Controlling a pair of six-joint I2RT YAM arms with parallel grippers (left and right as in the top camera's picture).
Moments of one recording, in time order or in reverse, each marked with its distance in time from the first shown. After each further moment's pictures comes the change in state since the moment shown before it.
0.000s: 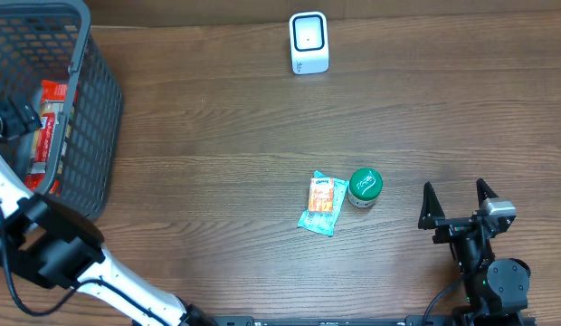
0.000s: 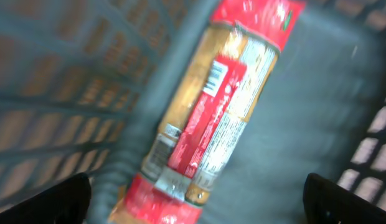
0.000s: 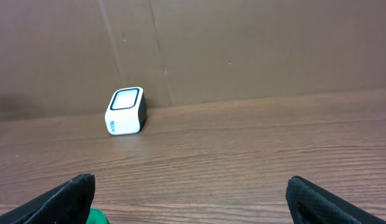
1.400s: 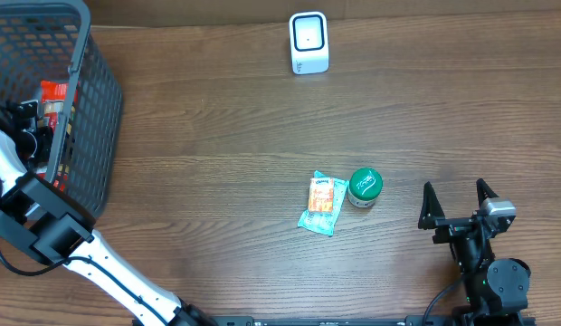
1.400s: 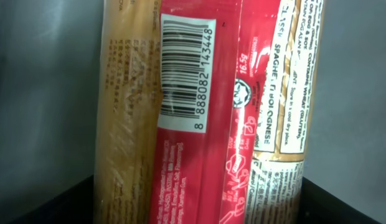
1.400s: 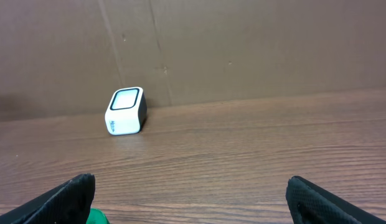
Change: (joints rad) left arm 0.021 0.307 0.034 0.077 0.156 0.257; right arm 0.000 0.000 0.000 0.001 0.000 -0.001
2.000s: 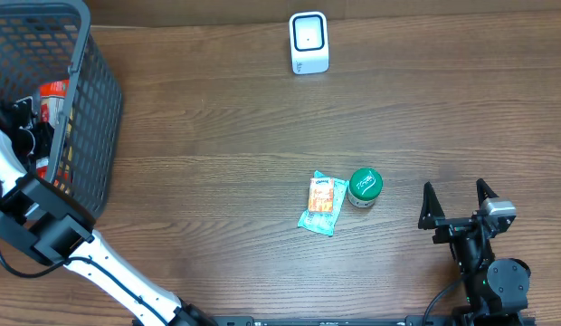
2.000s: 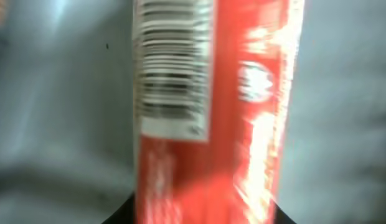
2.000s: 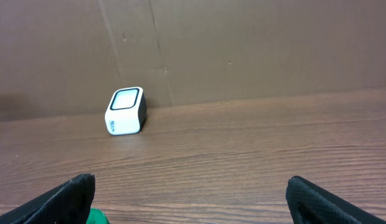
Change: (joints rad) left arm -0.001 -0.025 0.045 -0.072 0.054 -0.127; right arm 0.000 0.000 0.000 -0.001 0.000 0.001
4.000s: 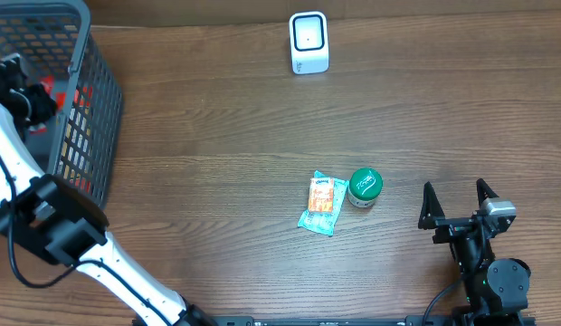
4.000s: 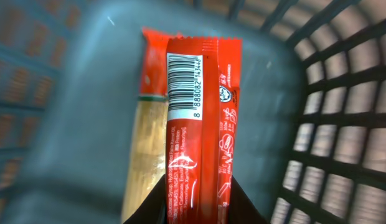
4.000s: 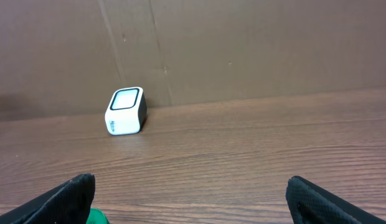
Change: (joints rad) left arm -0.102 -0.130 0.040 -0.023 -0.037 -0.115; right arm 0.000 0.000 0.000 0.000 0.000 0.000
